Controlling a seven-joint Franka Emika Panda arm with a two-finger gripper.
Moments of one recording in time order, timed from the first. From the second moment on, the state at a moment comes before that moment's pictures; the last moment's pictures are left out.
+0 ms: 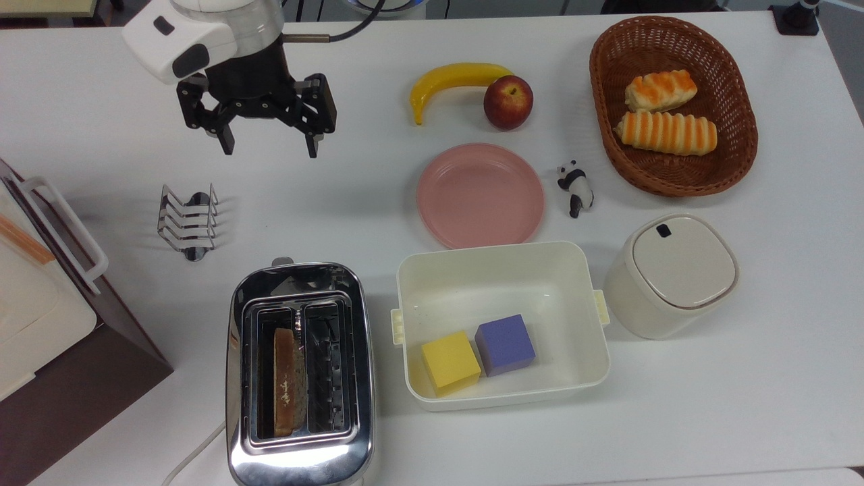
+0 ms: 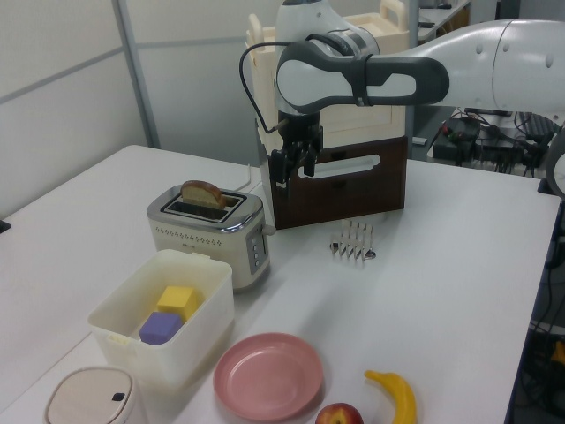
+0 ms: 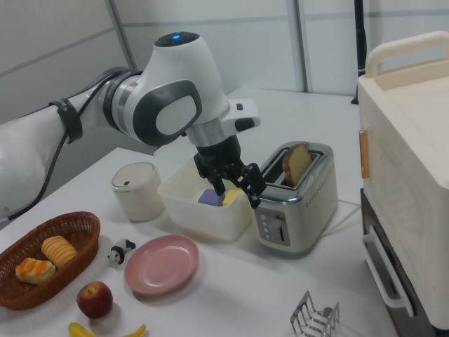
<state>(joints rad) 0.04 0.32 -0.20 -1.36 0.06 1.80 -0.14</state>
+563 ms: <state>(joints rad) 0.03 0.32 -0.21 -1.36 0.07 1.78 -0.14</state>
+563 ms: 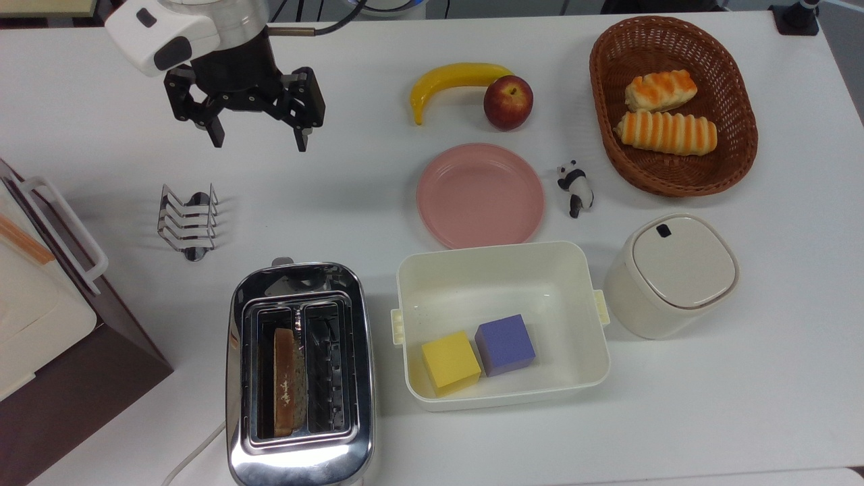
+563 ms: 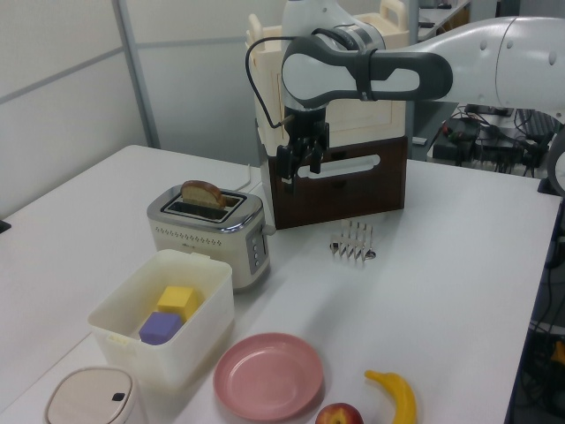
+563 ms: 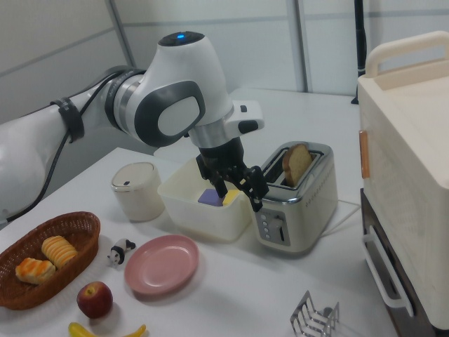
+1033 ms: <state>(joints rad) 0.03 0.31 -0.21 -1.36 0.07 1.76 -0.14</state>
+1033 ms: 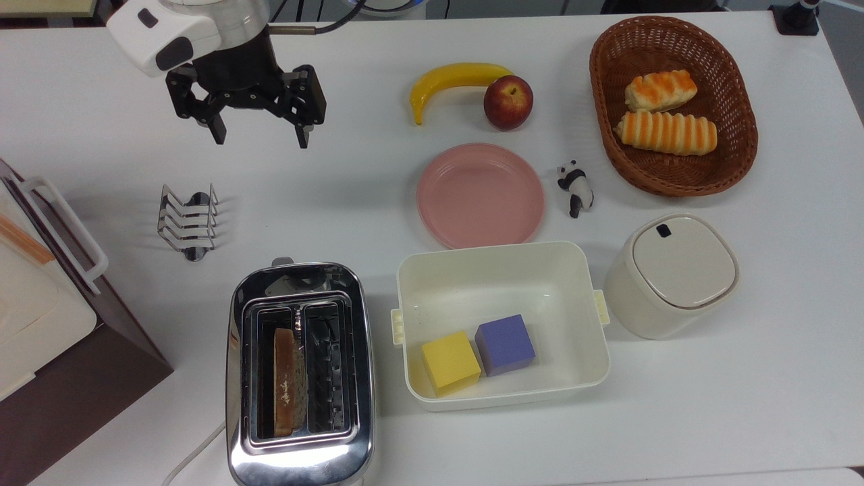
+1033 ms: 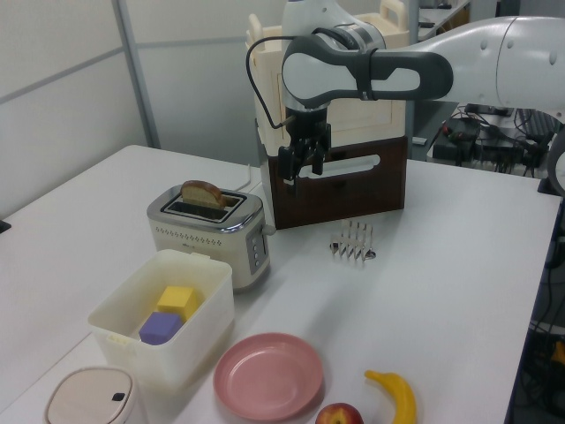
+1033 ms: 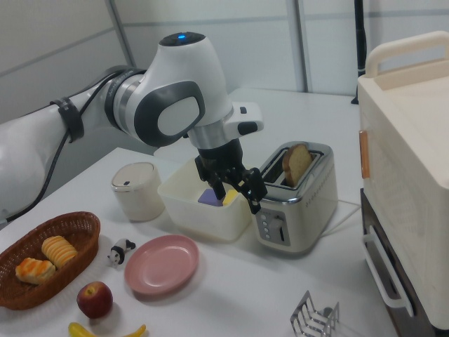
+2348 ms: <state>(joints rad) 0.03 0.31 -0.21 -1.36 0.07 1.76 -0.23</state>
